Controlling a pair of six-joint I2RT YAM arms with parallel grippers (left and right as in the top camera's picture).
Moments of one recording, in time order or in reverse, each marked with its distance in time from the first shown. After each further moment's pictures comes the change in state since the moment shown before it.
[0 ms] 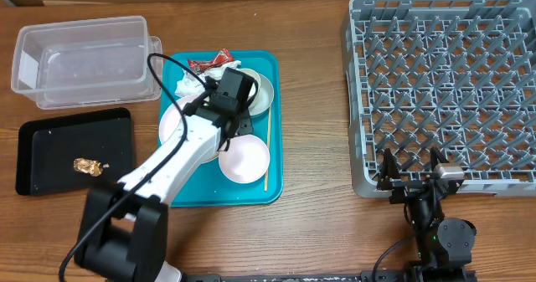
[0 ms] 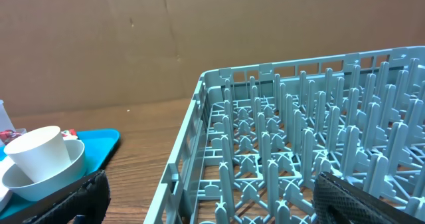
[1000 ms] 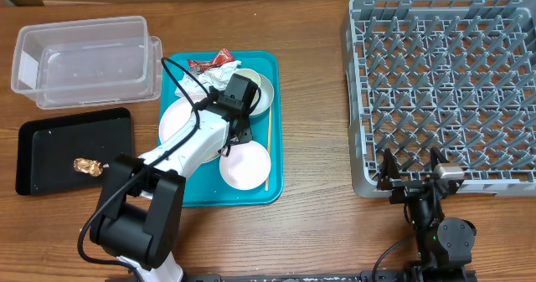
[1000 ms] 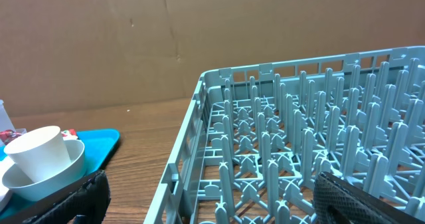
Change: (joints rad) left arm 0.000 0.122 0.001 -0.021 -0.024 0.000; right arm 0.000 0.000 0.000 0.000 0.000 0.000
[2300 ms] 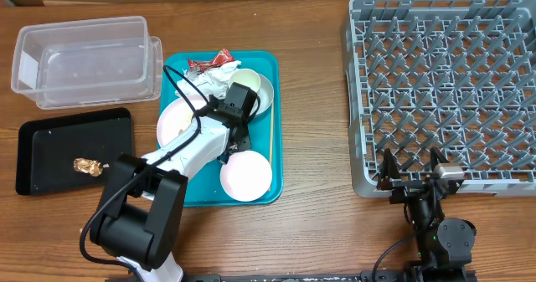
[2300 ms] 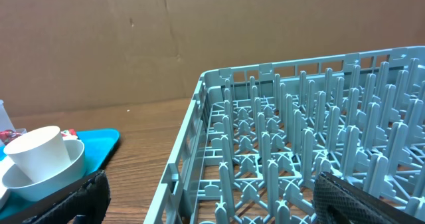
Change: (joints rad) left arm -0.002 0.000 -0.069 0.035 0.000 0.000; right arm 0.000 0.000 0.000 0.000 0.000 0.000
